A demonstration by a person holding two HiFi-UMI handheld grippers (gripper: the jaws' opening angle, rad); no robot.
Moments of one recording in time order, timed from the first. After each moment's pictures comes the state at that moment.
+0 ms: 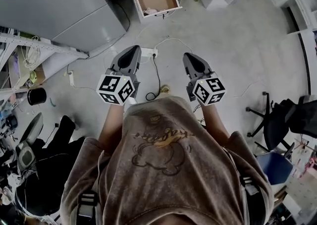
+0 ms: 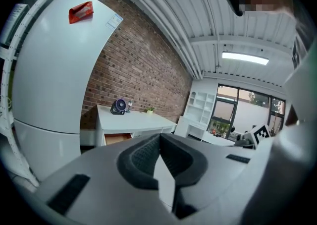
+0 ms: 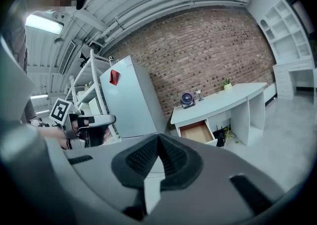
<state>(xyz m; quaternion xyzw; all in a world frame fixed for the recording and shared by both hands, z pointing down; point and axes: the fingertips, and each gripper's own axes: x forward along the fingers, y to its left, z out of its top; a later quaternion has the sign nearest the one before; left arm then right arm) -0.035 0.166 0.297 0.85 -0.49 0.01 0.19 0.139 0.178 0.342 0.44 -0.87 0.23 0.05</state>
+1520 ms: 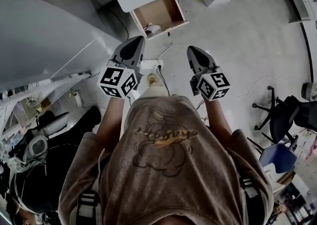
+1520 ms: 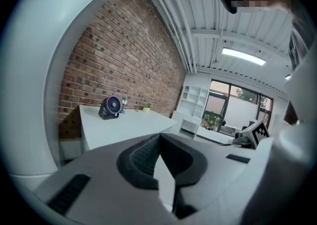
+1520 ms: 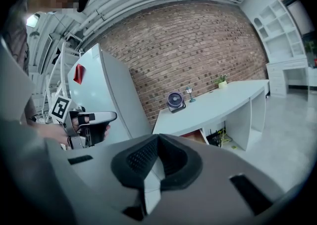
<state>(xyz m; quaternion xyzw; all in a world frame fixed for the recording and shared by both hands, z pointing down) -0.074 -0.095 0.327 0.89 -0.41 0.05 0.19 0.088 -0.053 0.376 0.49 -0.83 0.25 0.05</state>
